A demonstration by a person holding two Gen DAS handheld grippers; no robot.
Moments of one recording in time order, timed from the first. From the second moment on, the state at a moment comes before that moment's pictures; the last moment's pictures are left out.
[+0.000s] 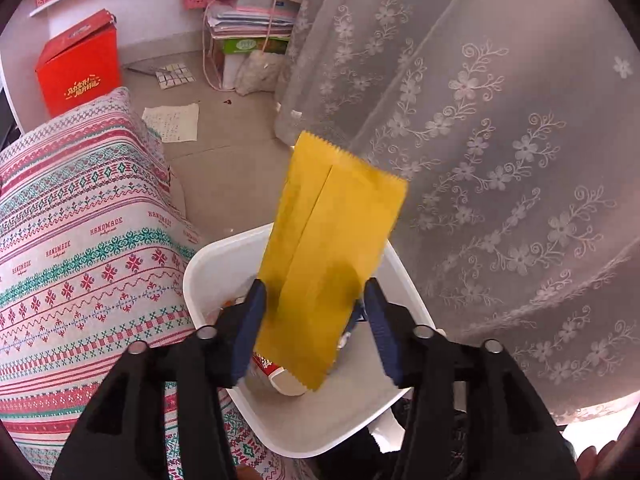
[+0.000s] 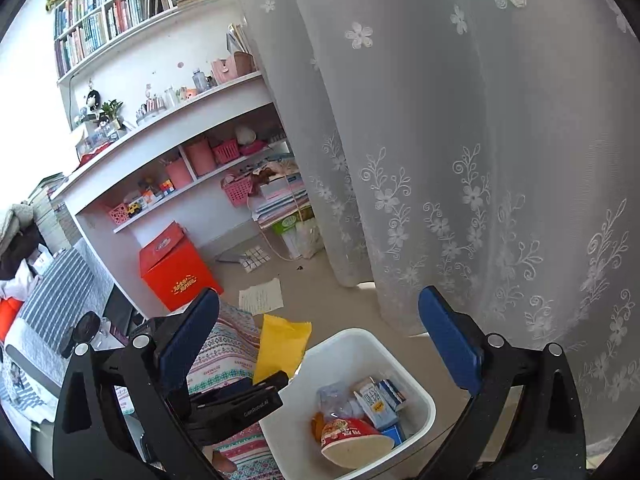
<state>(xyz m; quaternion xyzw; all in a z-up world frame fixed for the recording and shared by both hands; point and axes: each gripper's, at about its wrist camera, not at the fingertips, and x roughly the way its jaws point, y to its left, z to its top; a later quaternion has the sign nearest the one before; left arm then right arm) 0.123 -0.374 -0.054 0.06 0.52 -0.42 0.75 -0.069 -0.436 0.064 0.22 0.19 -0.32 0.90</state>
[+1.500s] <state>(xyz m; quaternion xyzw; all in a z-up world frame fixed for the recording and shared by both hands) 0.084 -0.040 -0.002 0.03 0.36 -0.02 0.93 0.044 -0.229 -0.022 0.06 0.33 -0.17 0.93</state>
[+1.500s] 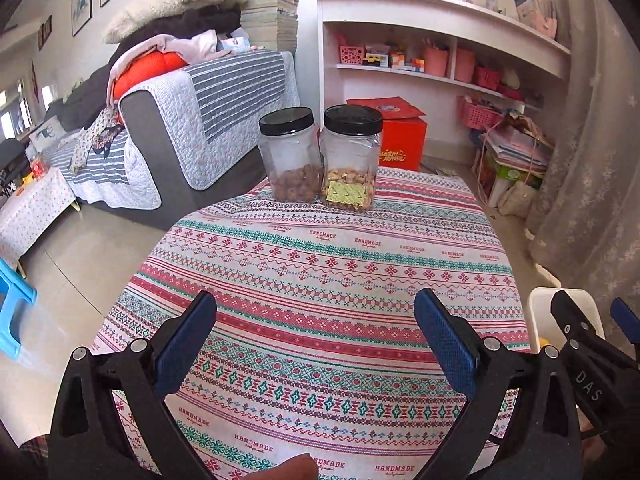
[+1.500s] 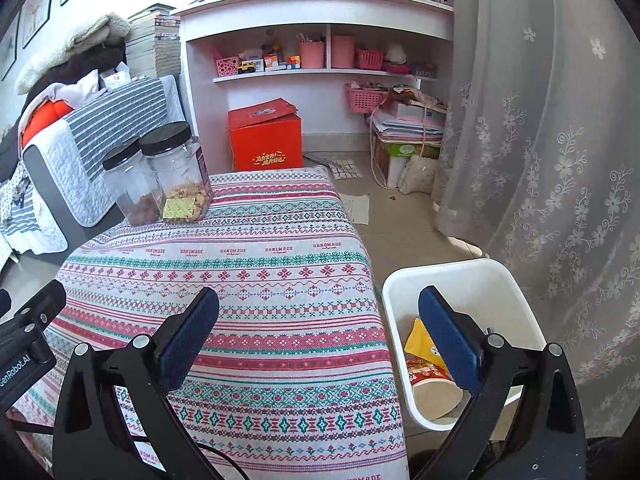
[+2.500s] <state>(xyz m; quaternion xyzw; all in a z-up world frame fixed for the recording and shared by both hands) 0.089 -0.037 -0.004 0.01 0.36 0.00 0.93 0.048 -0.224 -0.018 0.05 0.32 -0.16 0.93</state>
